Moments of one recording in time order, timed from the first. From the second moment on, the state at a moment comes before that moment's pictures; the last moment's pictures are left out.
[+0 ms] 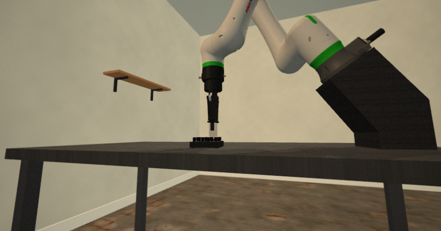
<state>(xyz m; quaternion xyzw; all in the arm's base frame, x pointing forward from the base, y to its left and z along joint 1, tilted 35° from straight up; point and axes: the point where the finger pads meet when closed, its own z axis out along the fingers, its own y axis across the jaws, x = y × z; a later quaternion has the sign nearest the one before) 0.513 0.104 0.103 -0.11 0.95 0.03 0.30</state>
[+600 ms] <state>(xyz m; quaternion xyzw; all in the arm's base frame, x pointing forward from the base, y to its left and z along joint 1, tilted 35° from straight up) 0.513 0.104 0.103 -0.11 0.95 0.03 0.30</state>
